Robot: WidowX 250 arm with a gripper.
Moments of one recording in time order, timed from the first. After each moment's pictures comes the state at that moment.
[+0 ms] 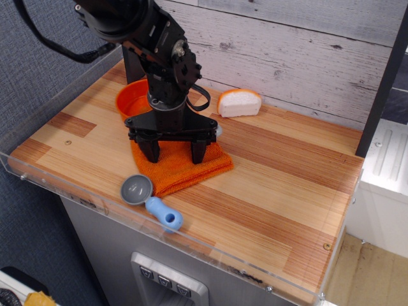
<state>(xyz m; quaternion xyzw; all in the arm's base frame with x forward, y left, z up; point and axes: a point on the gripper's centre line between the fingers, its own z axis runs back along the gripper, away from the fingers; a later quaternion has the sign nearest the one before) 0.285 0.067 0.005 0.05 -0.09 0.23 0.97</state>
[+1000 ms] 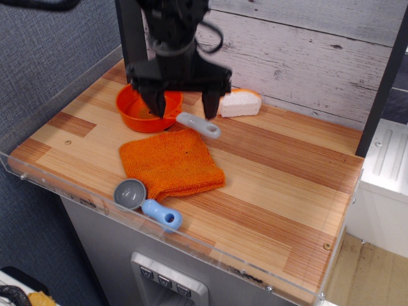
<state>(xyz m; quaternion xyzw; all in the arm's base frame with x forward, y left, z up) 0.308 0.042 0.096 0.02 -0.20 0.19 0.96</state>
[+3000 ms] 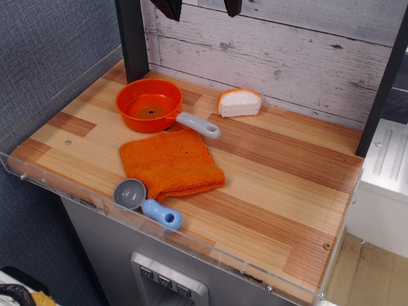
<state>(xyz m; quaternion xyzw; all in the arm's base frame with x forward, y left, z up) 0.318 0.026 0.201 -0.01 -0.34 0.17 0.93</state>
